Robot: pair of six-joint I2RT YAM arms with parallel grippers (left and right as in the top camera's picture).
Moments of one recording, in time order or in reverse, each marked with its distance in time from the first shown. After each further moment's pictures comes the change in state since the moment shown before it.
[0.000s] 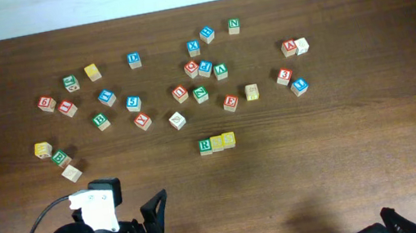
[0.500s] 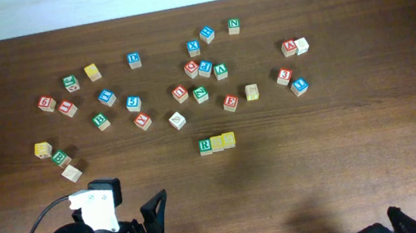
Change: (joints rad) left arm 0.000 0.000 0.000 0.000 0.000 0.000; right arm 0.000 0.000 -0.003 -0.066 0.097 -0.024
